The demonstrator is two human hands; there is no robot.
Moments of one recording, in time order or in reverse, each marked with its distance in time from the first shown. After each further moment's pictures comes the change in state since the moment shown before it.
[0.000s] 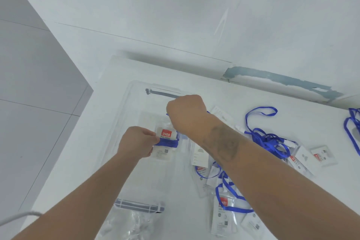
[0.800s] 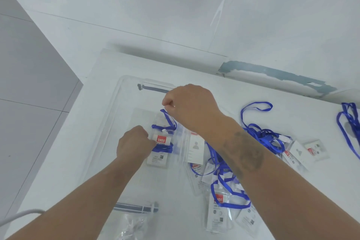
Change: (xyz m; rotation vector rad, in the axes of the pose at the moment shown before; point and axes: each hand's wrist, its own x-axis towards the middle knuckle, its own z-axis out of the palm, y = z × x) left_hand 0.038 -0.024 0.029 0.637 0.097 0.107; right_hand -0.005 0.019 0.005 0.300 0.183 0.059
